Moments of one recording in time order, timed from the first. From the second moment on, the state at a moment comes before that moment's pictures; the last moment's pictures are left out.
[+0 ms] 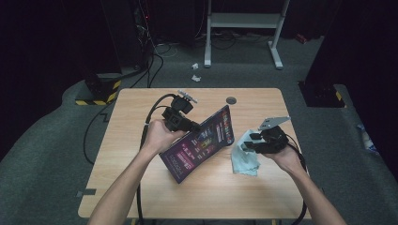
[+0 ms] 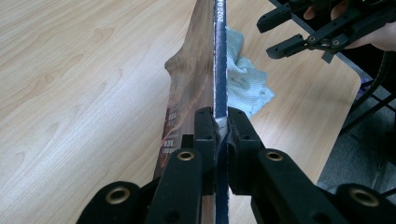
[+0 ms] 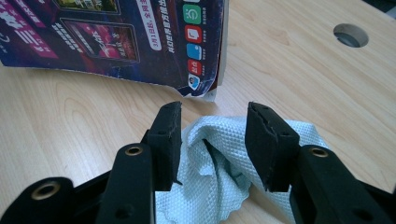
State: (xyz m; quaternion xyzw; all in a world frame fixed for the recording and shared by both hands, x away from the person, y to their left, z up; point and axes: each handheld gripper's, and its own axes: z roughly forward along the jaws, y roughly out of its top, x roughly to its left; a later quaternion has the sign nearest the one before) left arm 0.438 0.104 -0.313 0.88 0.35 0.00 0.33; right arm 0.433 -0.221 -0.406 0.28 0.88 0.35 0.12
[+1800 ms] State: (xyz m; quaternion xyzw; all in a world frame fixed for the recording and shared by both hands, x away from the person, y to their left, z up) left arm 0.427 0.086 -0.309 0.89 0.31 0.01 0.33; right arm 0.448 -0.189 -0.344 0.19 0.90 0.36 0.15
